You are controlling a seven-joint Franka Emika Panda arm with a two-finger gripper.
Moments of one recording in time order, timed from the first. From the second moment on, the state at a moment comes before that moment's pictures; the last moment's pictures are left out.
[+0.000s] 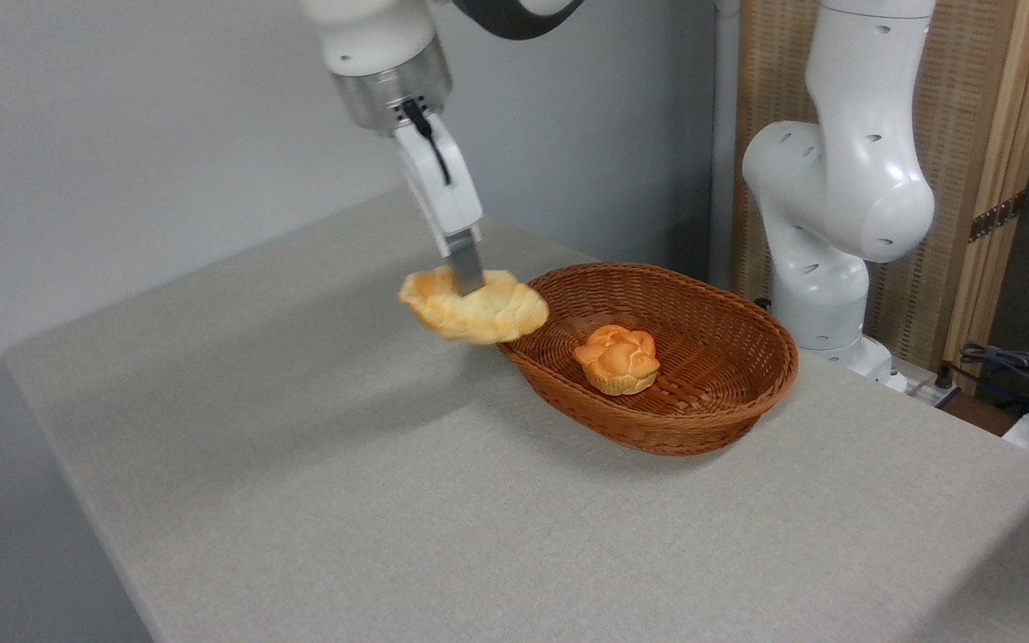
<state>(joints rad) -0.31 -0.13 0.15 -1.86 -0.13 1.54 0.94</state>
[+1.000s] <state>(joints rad) -0.31 0.09 0.16 -1.70 -0.16 1.71 0.88</state>
